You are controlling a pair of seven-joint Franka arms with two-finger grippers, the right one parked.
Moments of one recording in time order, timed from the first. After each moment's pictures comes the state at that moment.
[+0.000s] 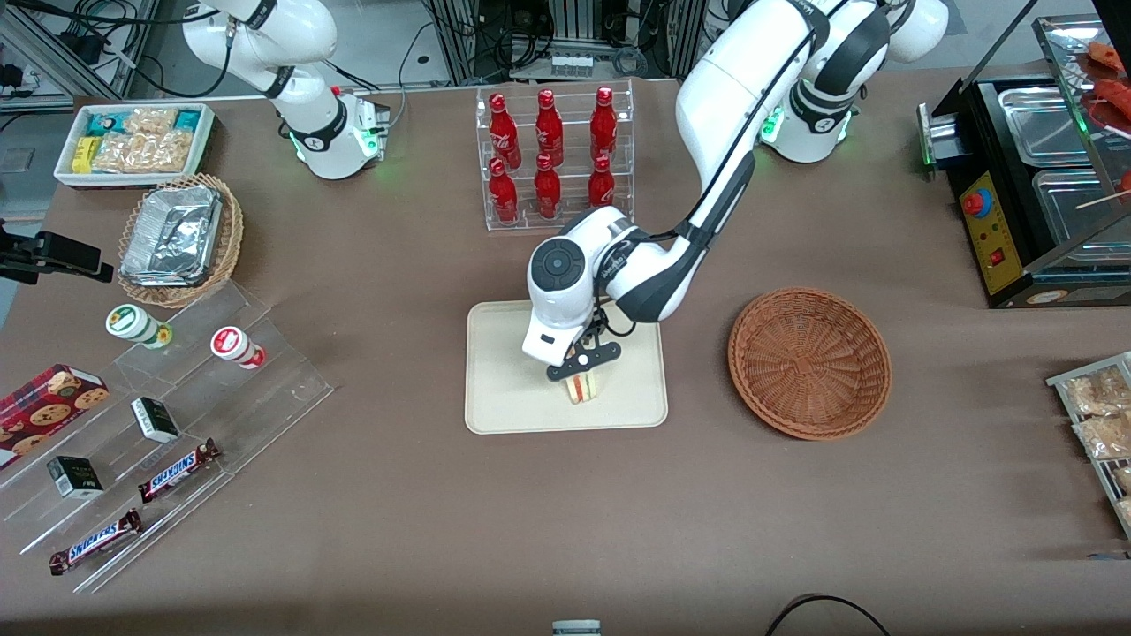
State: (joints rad) arm -0.71 0.81 -0.12 -1.32 0.07 2.12 -1.20
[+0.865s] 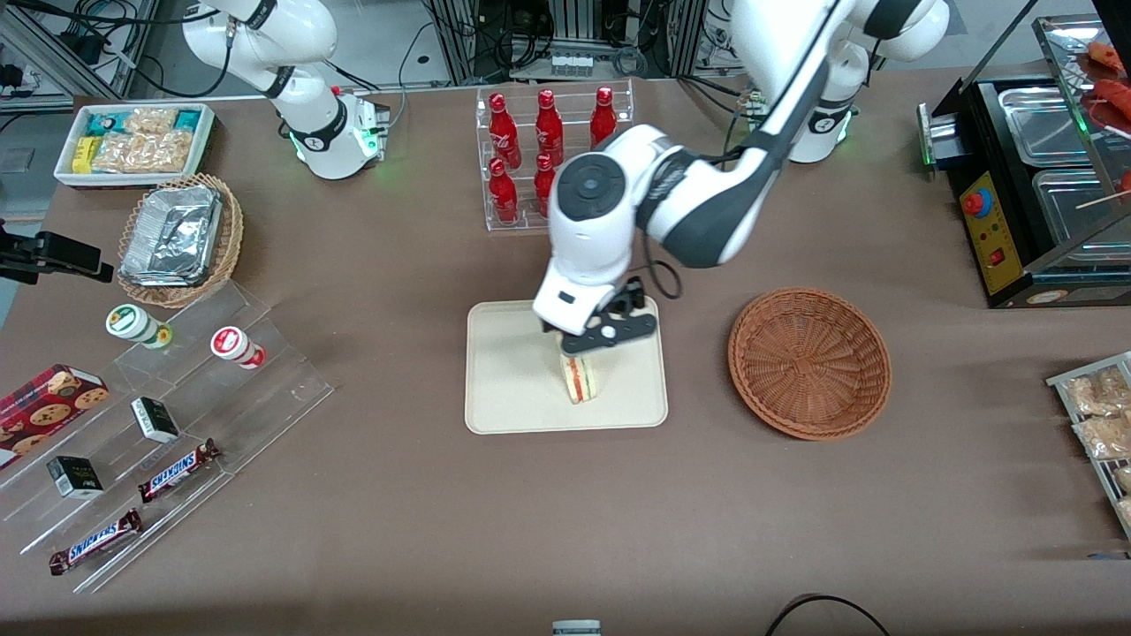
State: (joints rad) arm -0.64 0.55 -0.09 -1.28 0.08 1.82 -0.97
